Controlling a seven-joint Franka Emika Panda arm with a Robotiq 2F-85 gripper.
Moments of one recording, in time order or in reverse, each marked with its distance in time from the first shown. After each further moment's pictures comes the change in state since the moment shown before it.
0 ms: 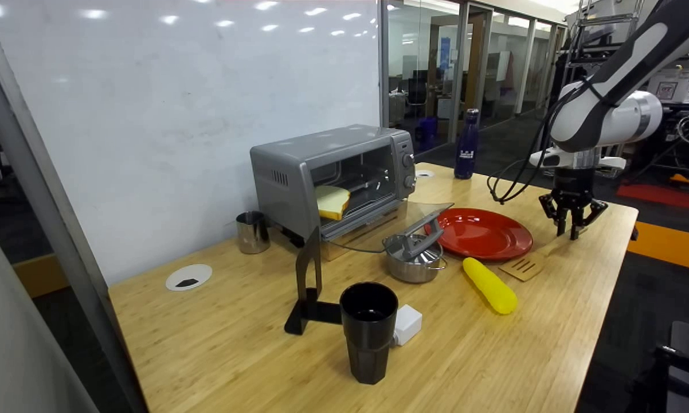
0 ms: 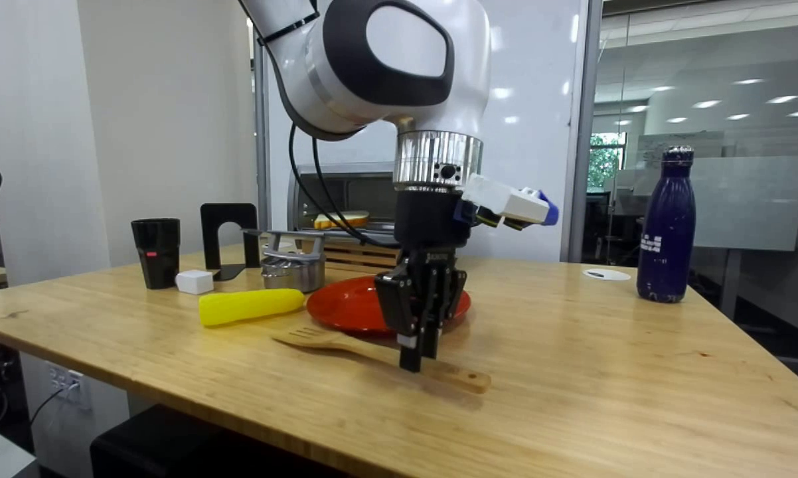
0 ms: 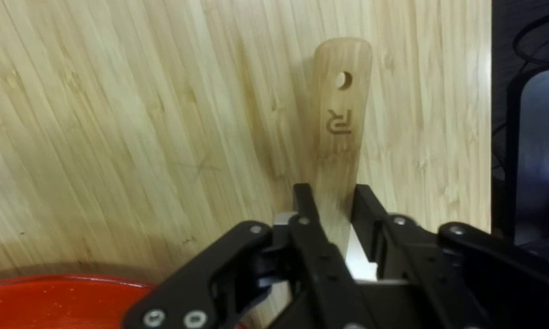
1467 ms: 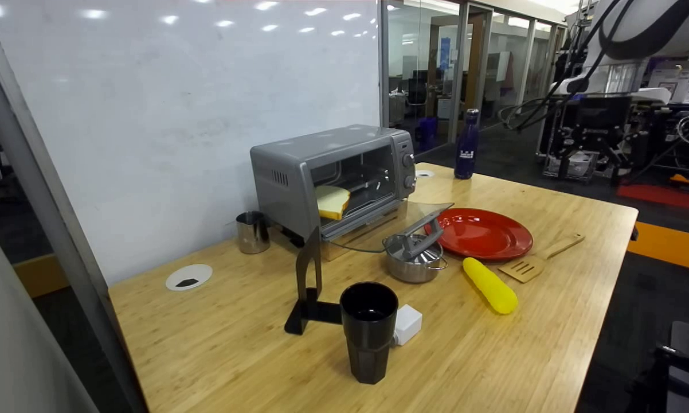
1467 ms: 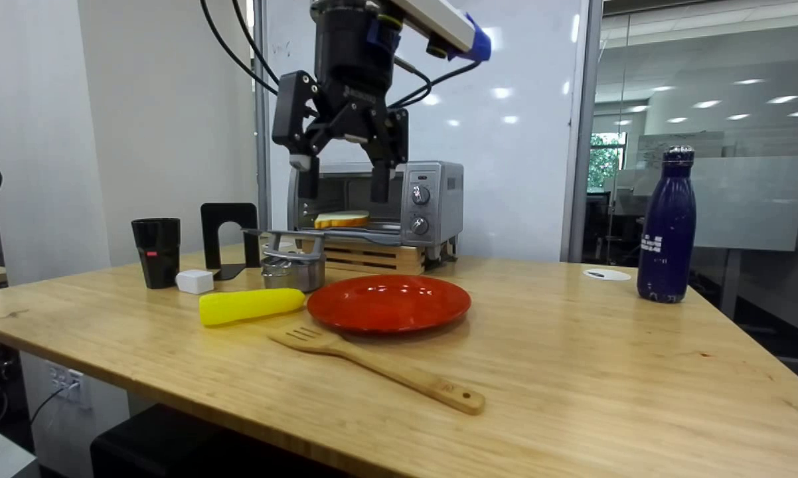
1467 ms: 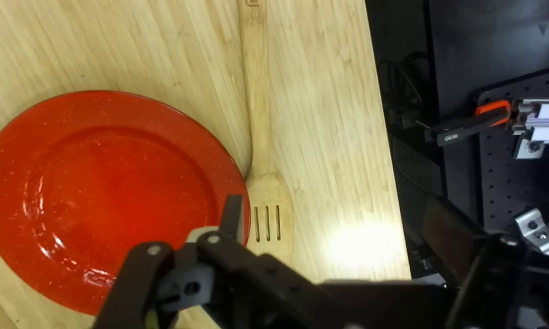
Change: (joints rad) arm 0.086 -0.481 0.009 -0.118 -0.056 -0.285 0.190
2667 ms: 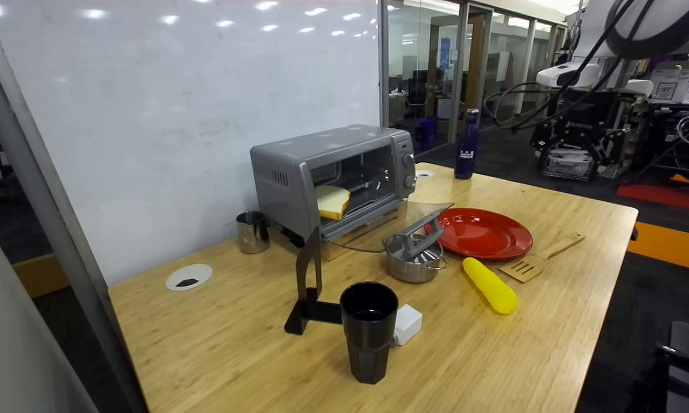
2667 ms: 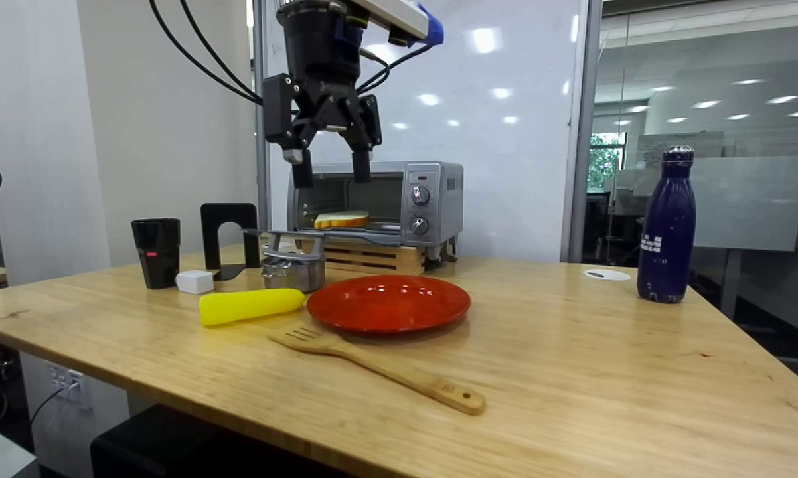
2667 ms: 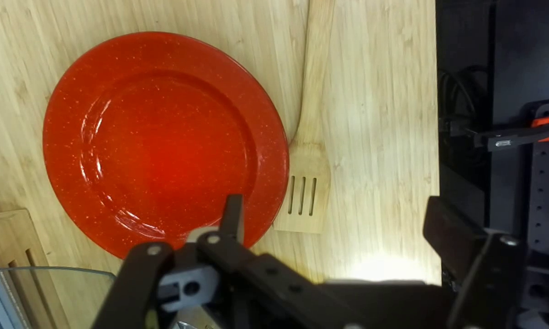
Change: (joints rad) arm 0.114 -0.077 0.004 -0.068 -0.079 0.133 0.046
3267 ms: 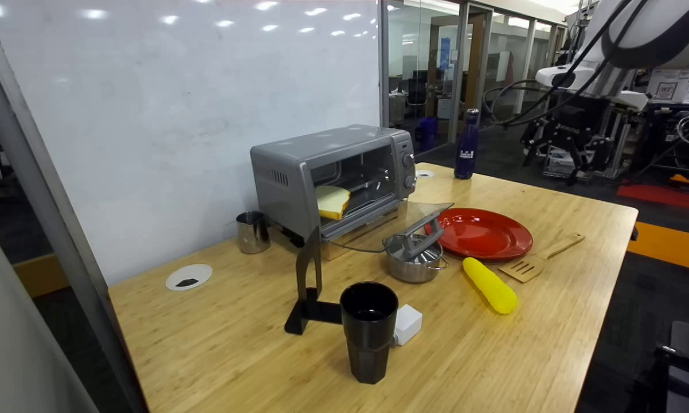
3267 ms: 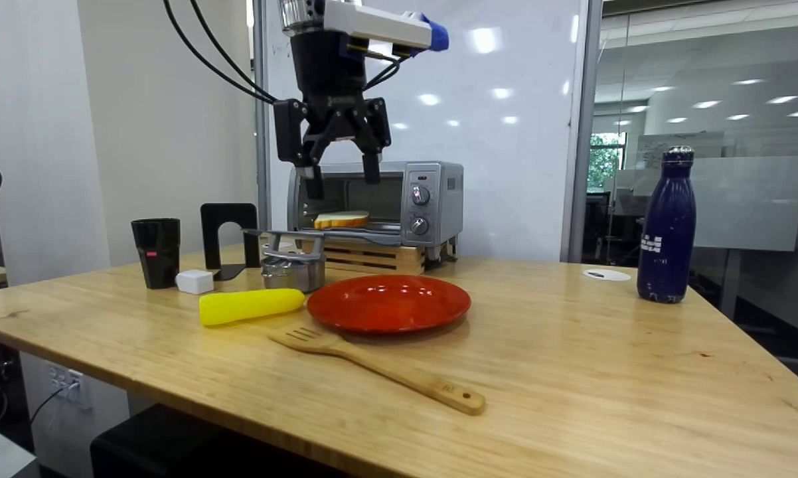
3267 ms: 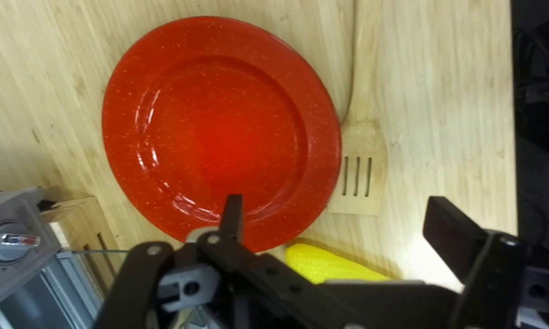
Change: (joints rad) arm 0.014 0.020 -0.020 -0.046 0.126 0.190 0.002
